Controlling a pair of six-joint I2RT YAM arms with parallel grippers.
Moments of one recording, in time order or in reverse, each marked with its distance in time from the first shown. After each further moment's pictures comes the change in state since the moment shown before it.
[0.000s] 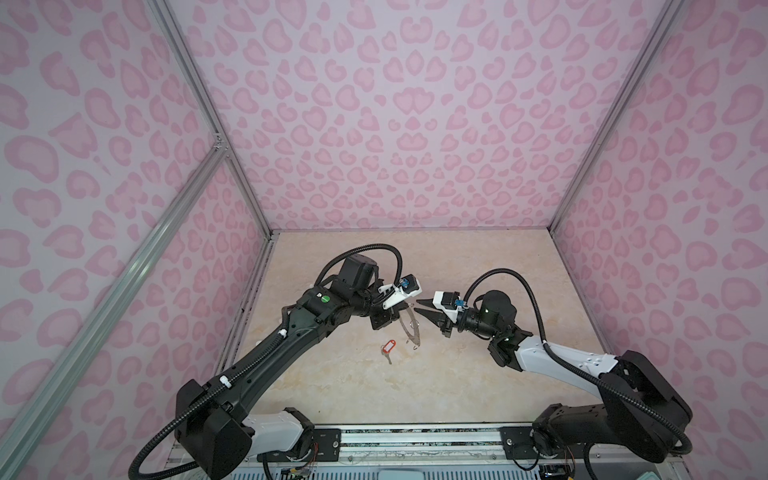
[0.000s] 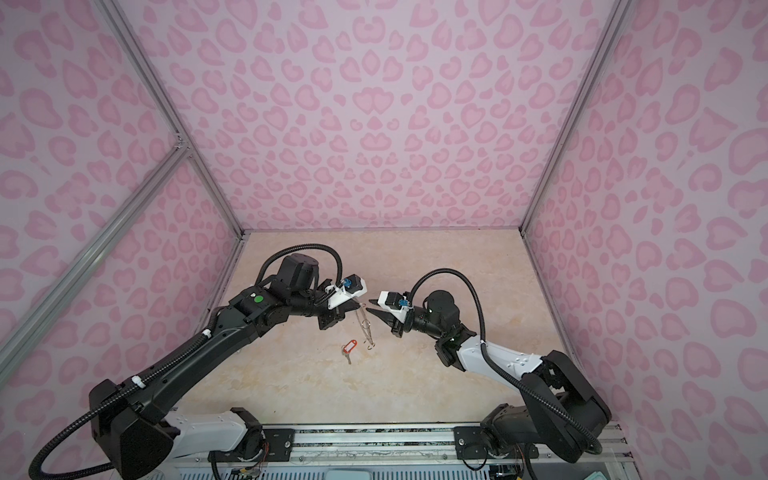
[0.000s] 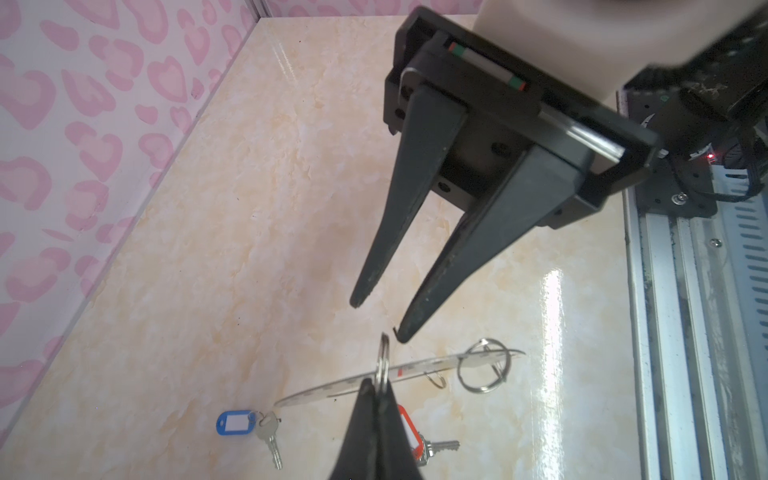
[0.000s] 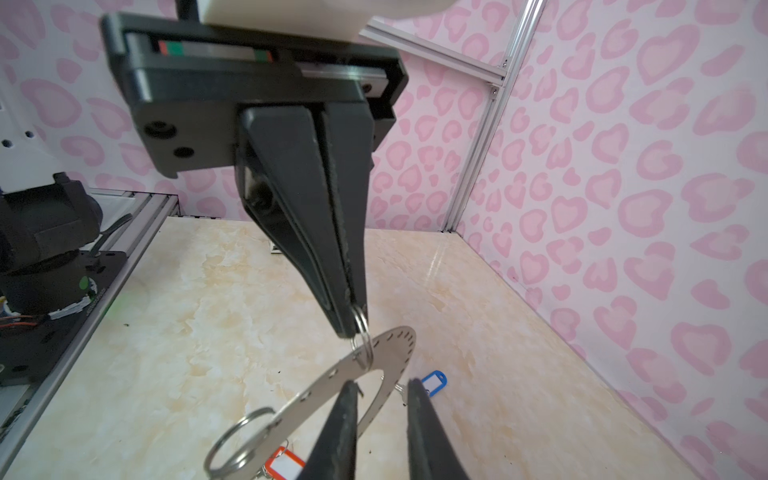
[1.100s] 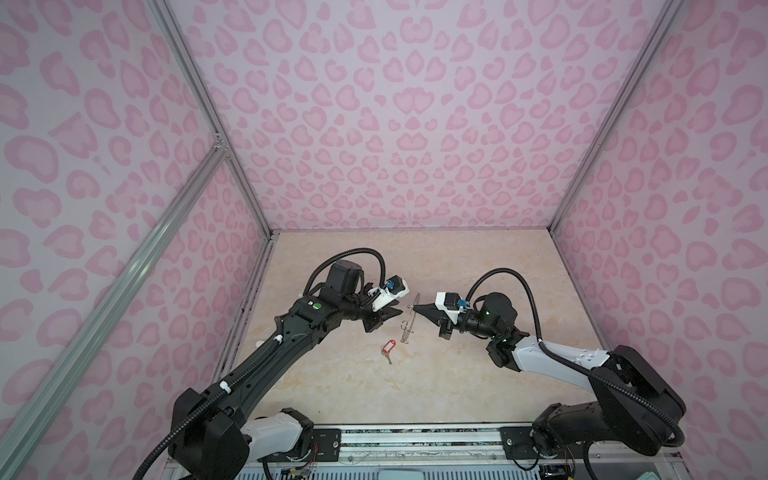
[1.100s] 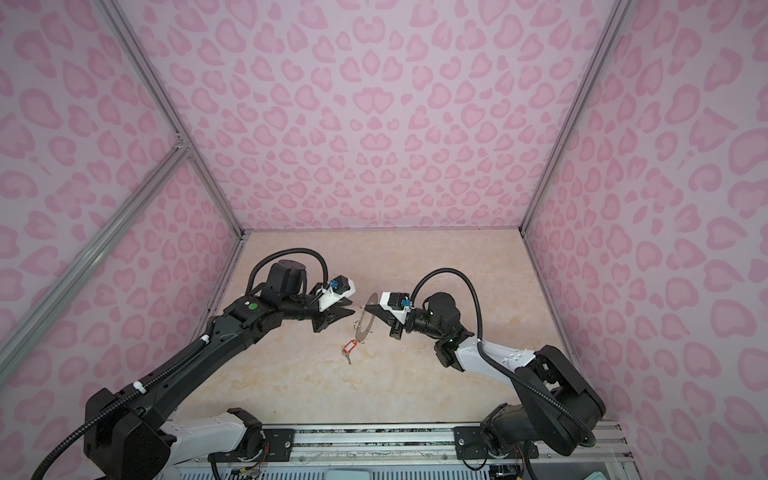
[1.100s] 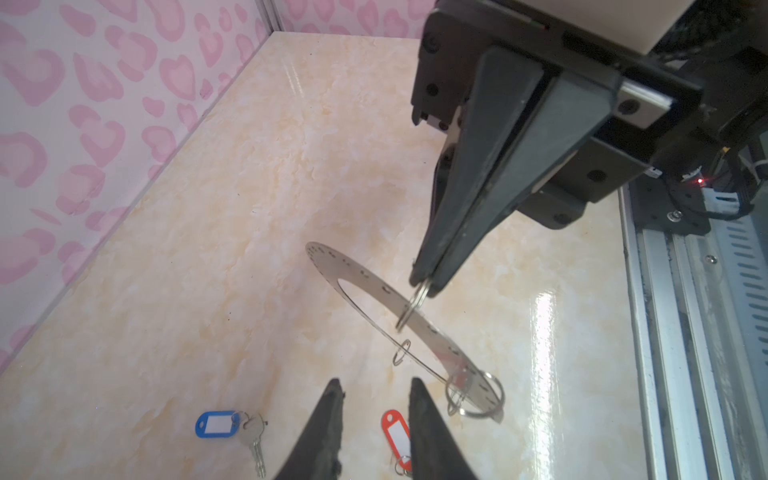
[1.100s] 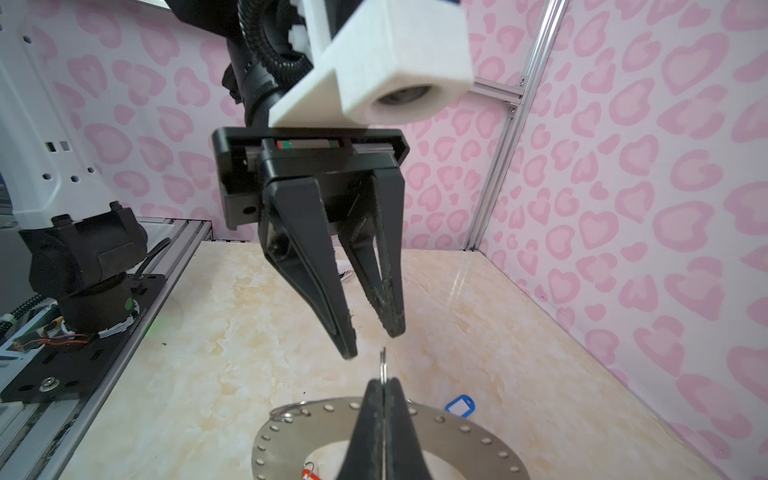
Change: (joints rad) left arm 0.121 -0.076 -0.196 0.184 0.155 -0.050; right arm -0.008 0.031 -0.018 0.120 -0.076 0.077
